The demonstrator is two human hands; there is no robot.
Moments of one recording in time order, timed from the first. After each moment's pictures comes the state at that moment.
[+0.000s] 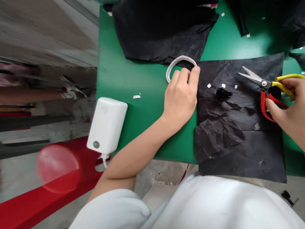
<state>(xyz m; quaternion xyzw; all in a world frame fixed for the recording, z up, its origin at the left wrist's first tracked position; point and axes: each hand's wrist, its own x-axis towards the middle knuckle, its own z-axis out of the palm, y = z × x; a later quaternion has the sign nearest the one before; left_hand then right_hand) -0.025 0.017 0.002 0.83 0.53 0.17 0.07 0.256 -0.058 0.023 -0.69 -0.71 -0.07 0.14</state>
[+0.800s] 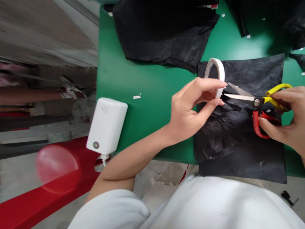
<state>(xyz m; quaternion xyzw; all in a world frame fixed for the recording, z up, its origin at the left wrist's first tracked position) -0.008 -0.012 0.027 0.71 0.32 0.47 0.41 0.237 -0.064 0.038 -0.50 -0.80 -0.02 0.32</state>
